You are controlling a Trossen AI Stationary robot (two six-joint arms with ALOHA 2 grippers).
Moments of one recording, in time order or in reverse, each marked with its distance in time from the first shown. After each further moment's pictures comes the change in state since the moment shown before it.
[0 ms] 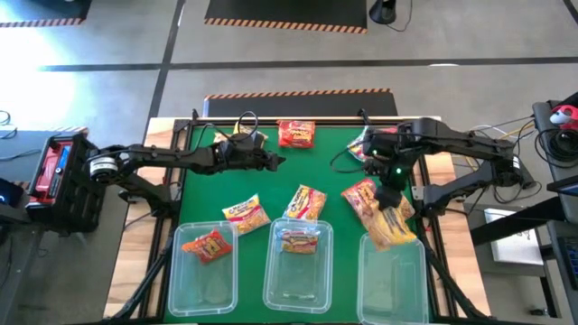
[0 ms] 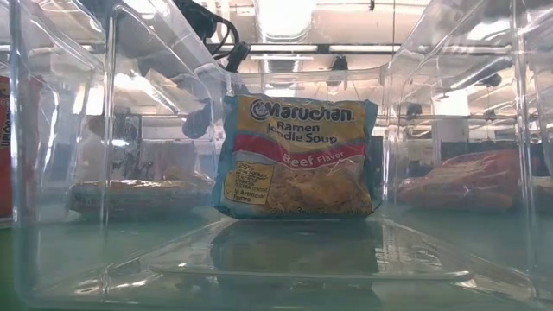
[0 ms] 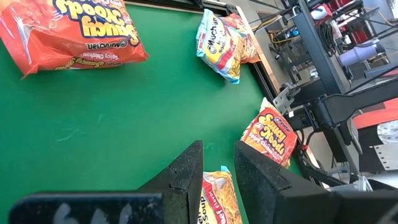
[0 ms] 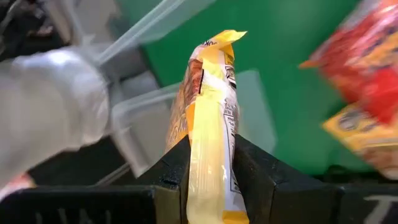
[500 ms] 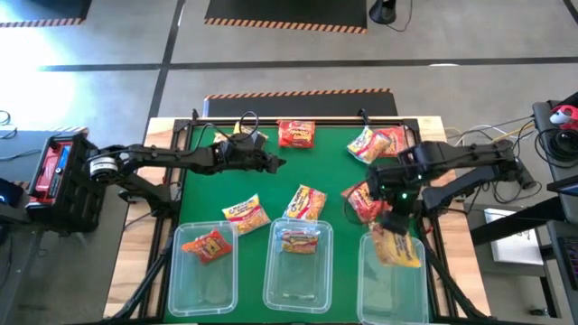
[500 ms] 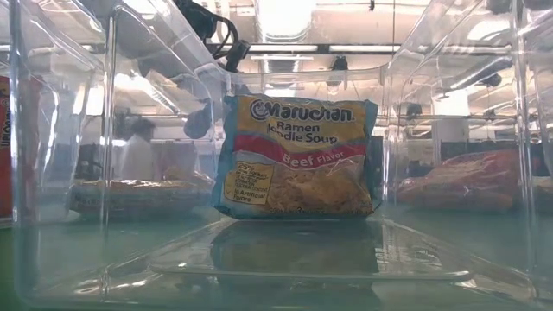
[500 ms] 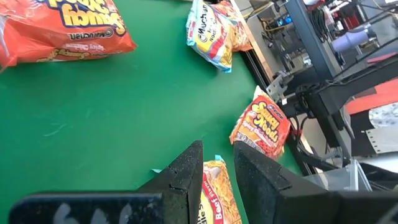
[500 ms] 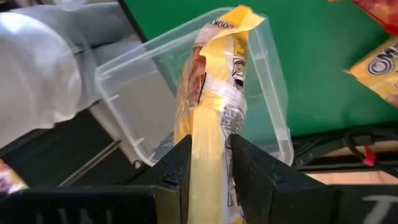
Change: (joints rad) left arm 0.001 0.000 0.000 0.001 0.056 0.028; right arm 0.304 0.002 -0.003 0.007 0.098 0.295
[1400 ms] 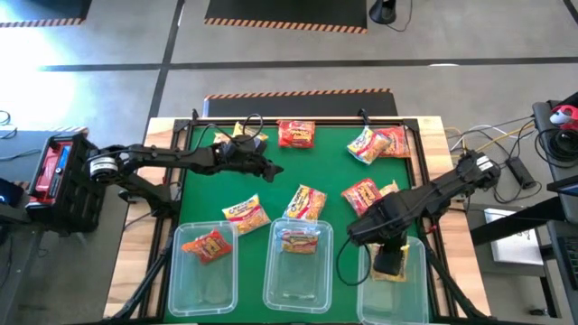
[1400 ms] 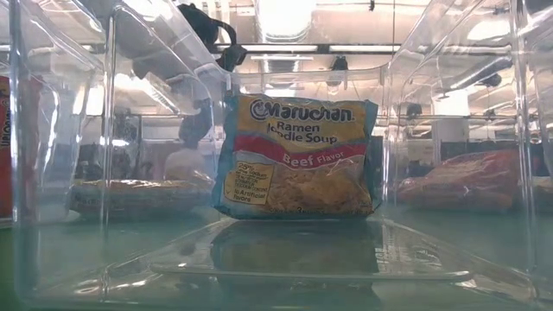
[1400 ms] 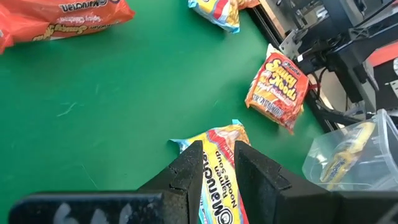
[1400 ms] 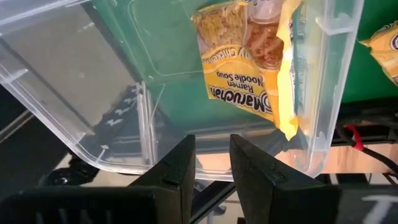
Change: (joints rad) left arm 0.000 0.000 0.000 -0.103 0.078 0.148; right arm 0.277 0.269 -0.001 0.000 0.050 0.051
